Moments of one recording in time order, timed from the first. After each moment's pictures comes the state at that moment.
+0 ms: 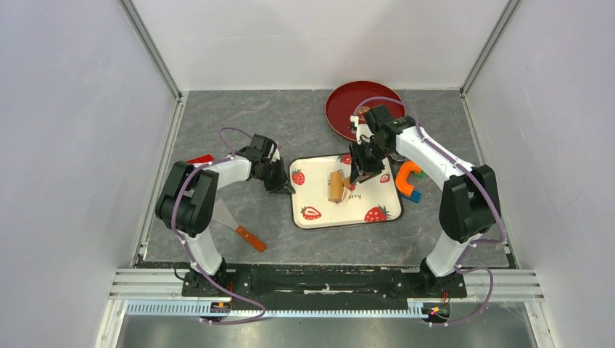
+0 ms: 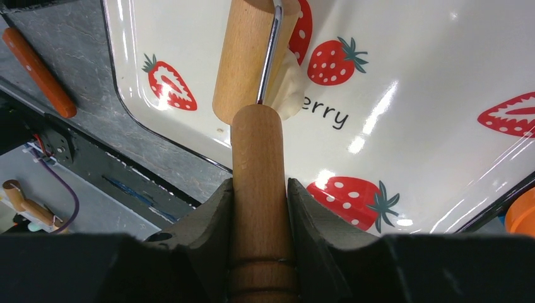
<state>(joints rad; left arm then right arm) -0.36 1.79 0.98 -0.30 0.42 -0.58 0.40 1.75 1.38 -0.93 -0.36 0.14</state>
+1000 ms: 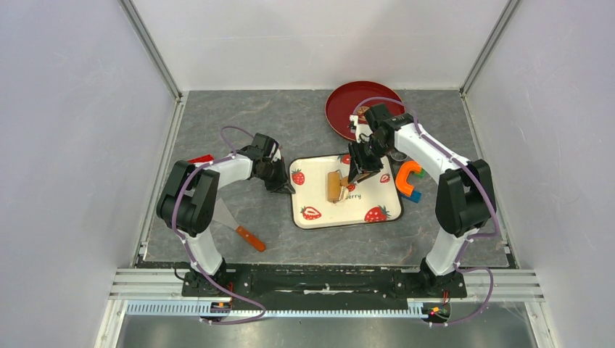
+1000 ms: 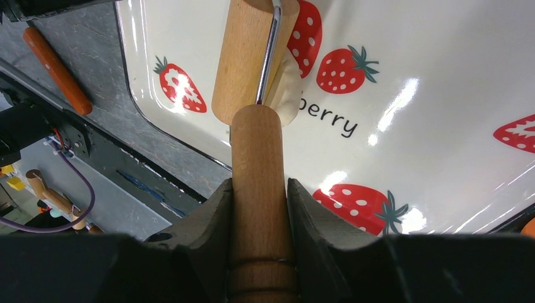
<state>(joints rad) -0.37 1.80 1.00 -0.34 0.40 -0.58 0.38 1.81 1.41 -0.94 -0.42 0.13</state>
